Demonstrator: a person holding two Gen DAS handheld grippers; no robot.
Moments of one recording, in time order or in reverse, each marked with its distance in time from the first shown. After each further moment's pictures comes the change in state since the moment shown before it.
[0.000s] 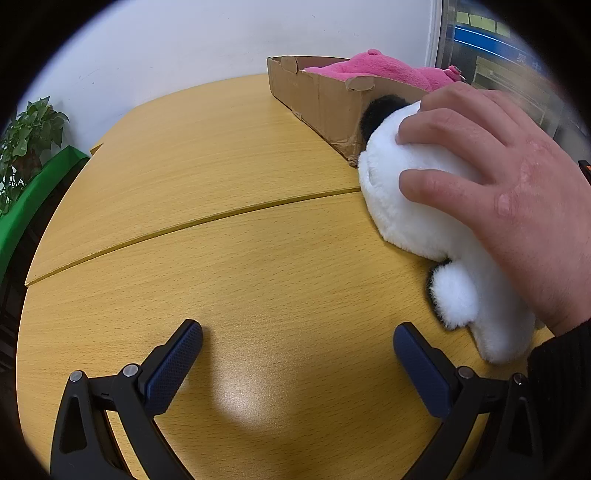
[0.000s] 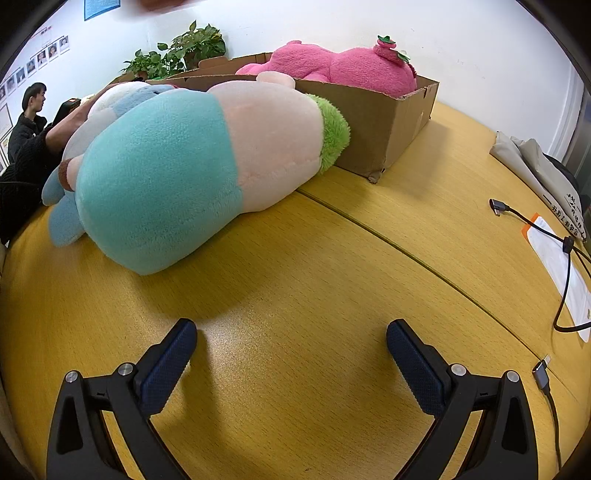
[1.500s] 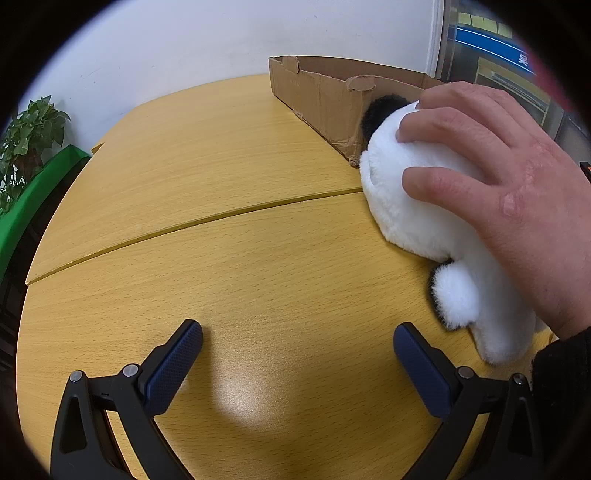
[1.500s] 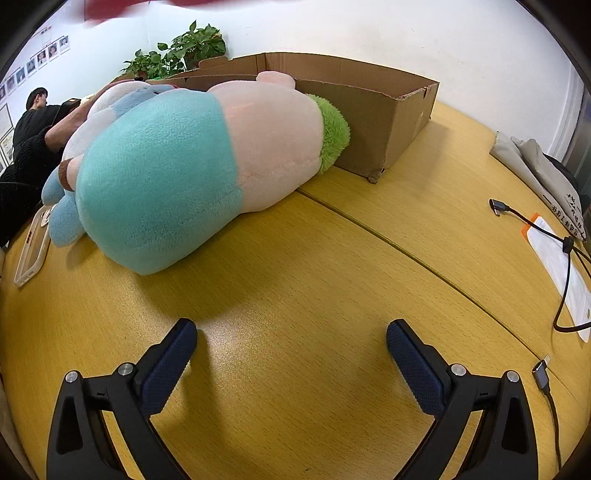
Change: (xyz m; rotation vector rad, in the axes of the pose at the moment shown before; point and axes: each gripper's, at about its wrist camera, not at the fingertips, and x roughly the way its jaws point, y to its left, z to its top) left arm -0.003 -0.003 -0.001 -0.004 0.000 0.004; right arm -0.001 -0.001 0.001 0.000 0.000 0.001
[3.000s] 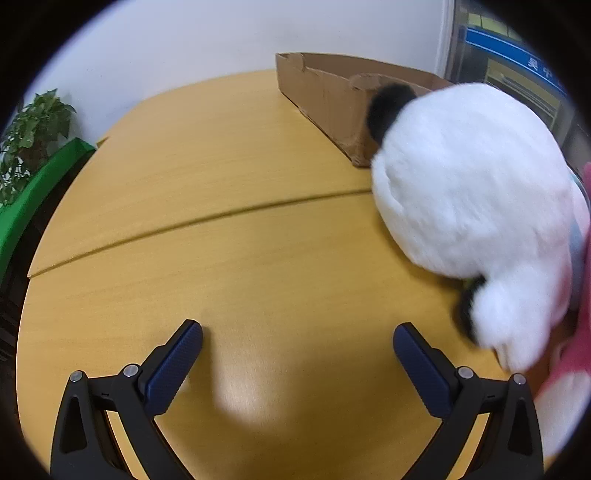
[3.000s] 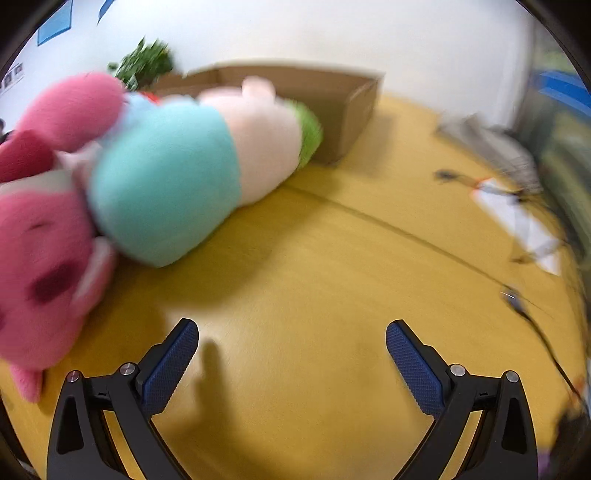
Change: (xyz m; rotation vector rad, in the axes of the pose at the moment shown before) left arm -0.041 -0.085 -0.034 -0.028 0.027 0.019; right arm -0.057 0.040 -0.030 0.187 -0.091 -0.240
